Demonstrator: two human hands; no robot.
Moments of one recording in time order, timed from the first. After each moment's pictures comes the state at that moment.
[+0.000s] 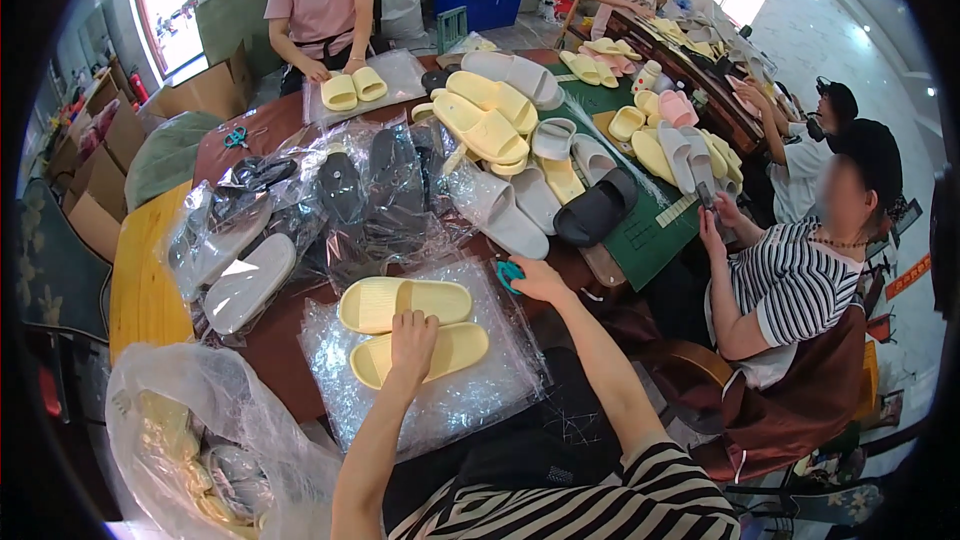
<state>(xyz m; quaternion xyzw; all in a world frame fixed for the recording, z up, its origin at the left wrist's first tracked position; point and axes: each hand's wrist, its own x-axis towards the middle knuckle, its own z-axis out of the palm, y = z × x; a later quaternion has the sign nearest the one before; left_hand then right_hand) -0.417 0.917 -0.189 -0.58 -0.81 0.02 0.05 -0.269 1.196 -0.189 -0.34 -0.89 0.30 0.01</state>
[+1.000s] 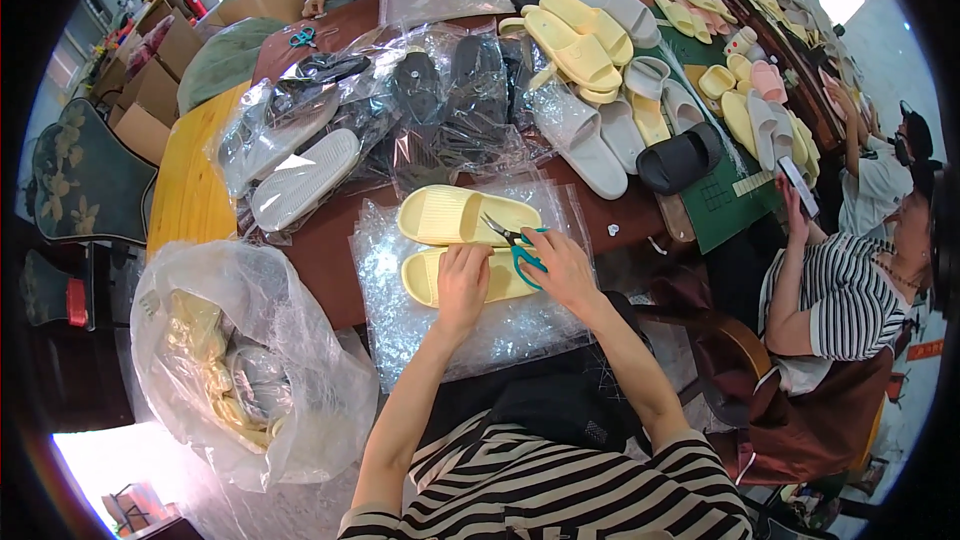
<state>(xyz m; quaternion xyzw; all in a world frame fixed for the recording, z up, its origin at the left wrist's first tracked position) -0.393 0.880 -0.163 -0.43 -0.77 -0.45 0.09 -0.275 1.046 -0.154 -0.11 -0.95 0.22 0.19</state>
